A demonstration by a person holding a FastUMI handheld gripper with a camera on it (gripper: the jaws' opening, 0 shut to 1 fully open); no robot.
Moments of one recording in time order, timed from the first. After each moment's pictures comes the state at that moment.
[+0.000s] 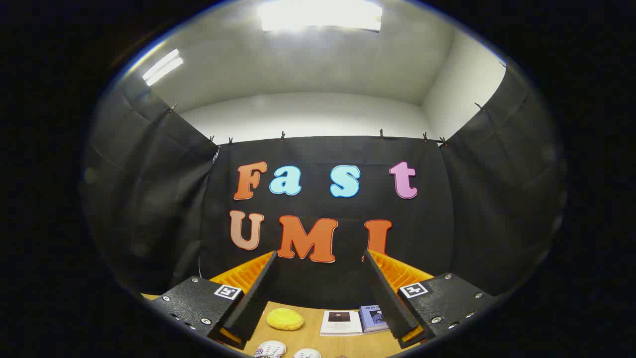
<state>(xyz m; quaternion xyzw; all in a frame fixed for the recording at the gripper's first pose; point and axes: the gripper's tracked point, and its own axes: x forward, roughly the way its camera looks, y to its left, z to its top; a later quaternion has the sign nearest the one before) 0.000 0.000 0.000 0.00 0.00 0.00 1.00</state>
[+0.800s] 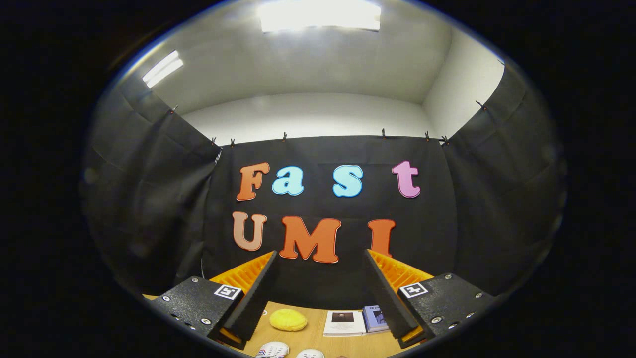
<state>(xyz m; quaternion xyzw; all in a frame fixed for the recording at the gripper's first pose) 0.002 0.006 -0.006 0.01 0.00 0.01 1.00</state>
